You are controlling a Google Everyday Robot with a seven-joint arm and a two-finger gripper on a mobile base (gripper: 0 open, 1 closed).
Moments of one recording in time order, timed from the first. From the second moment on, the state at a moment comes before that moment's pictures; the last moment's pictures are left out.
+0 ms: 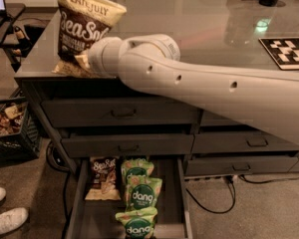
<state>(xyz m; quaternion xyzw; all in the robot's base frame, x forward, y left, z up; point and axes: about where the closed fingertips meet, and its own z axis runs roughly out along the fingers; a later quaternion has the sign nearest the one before) 0.664 0.163 0.907 -0.38 0.71 0.19 0.57</state>
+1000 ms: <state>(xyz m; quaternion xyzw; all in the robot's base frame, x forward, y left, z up) 0.758 0.142 0.915 -0.40 0.74 0.18 0.52</state>
